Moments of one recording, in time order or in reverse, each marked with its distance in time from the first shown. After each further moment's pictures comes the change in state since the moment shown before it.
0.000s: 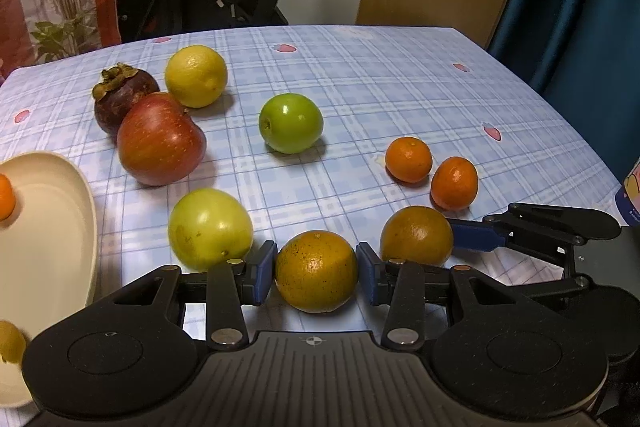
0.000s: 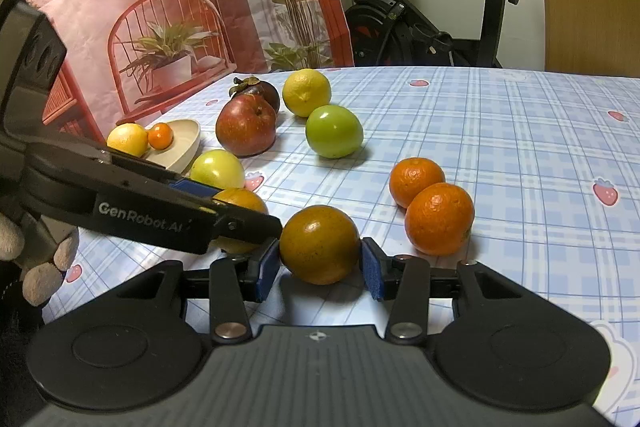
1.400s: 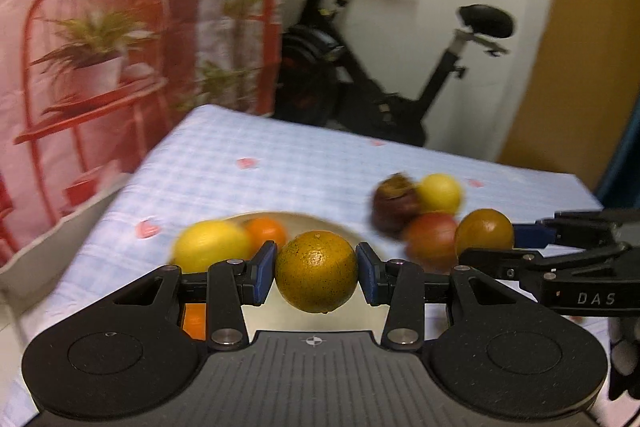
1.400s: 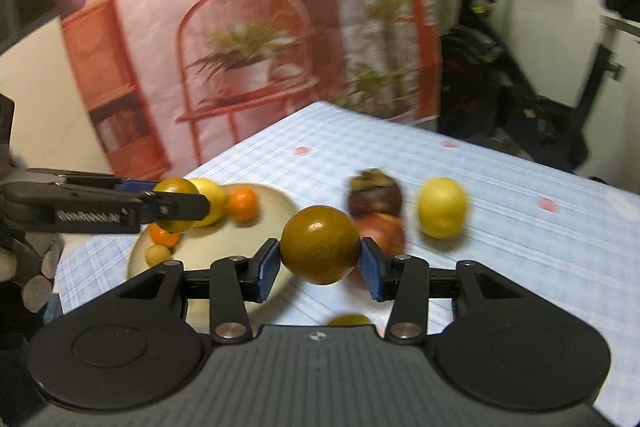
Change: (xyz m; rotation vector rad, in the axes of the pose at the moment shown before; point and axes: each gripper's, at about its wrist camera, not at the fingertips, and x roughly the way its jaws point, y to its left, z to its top) left arm -0.103 0.134 -0.013 -0.264 -0.289 0.298; right arm 0.073 0.100 0.110 -0.221 0.026 0.155
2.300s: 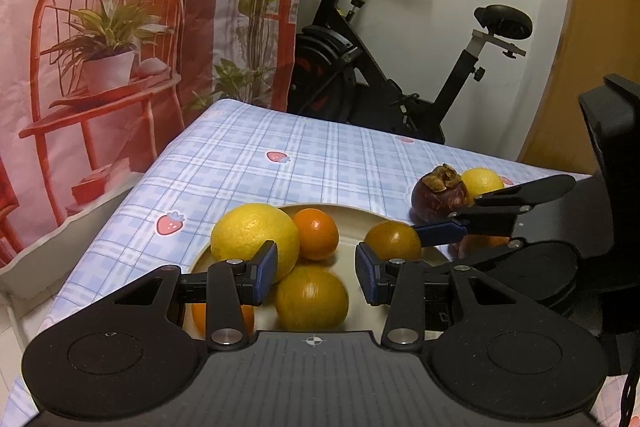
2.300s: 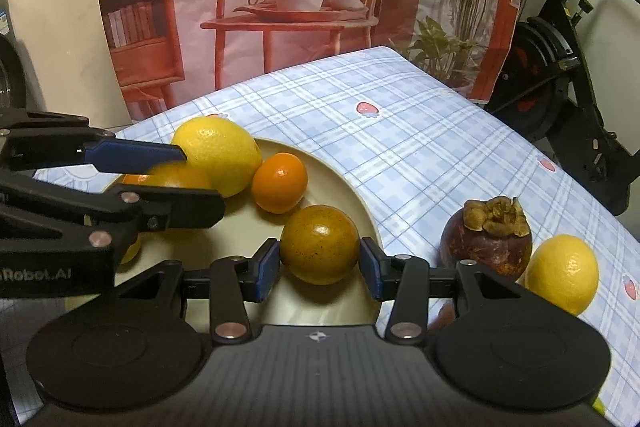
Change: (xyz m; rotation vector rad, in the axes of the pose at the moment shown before) left arm 0.014 0.024 -0.005 -0.012 -0.023 0.006; right arm 0.130 0.047 0.014 -0.254 0.195 -0.007
